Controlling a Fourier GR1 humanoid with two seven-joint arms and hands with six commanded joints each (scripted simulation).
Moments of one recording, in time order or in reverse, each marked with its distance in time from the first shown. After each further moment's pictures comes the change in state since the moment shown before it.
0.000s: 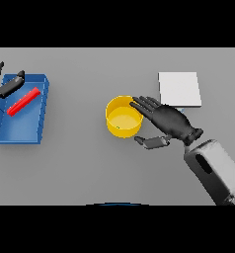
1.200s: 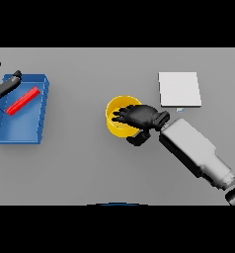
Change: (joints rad) left arm -0.004 0.021 0.003 0.014 -0.004 -0.028 -0.011; right arm -0.347 0.092 0.247 0.443 0.170 0.196 -0.076
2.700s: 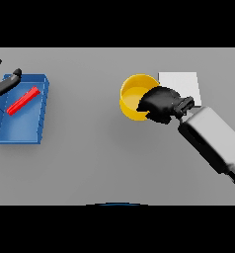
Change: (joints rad) left arm -0.007 0.004 0.010 -0.003 0.022 -0.017 -0.021; right arm -0.003 -0.178 -0.117 -0.288 -0.121 0.177 0.140
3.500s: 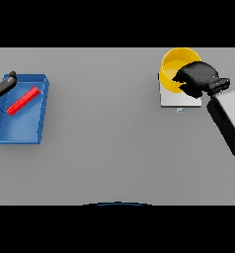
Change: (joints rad) left arm 0.051 0.009 0.016 -0.094 0.031 0.012 0.101; right arm -0.095 -0.073 -0.140 0.406 0.045 -0.264 -0.075
